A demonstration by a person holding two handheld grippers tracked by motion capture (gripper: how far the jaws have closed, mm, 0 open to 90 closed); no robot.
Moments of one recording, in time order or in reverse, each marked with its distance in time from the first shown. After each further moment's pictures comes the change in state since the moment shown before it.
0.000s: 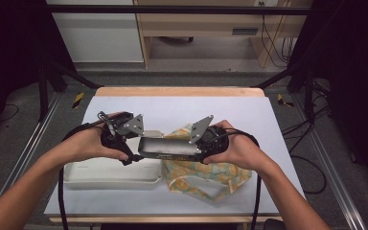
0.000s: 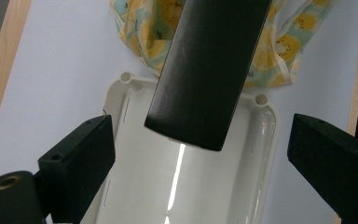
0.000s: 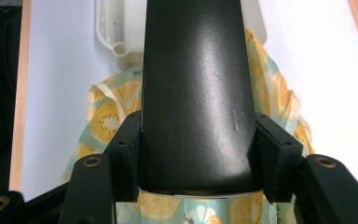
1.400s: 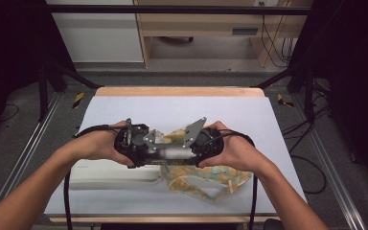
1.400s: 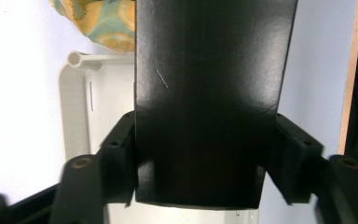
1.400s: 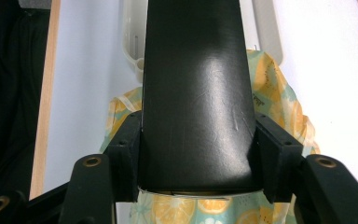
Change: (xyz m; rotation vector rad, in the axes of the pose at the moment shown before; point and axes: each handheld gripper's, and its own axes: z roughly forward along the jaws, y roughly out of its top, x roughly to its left) left arm -0.016 0.015 0.035 0.212 -0.125 0.094; right arm 0.011 0.019 -0.004 0.001 0.038 -0.057
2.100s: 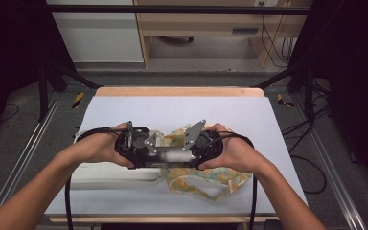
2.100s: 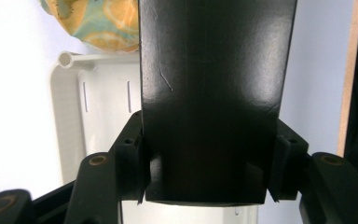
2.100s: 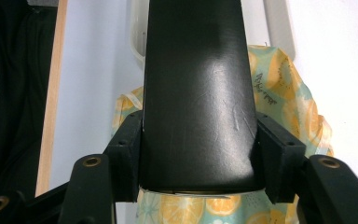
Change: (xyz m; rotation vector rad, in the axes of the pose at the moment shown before) left arm -0.005 0.000 0.005 0.008 0.001 0.013; right arm 0.003 -0.003 0.005 0.003 0.024 -0.004
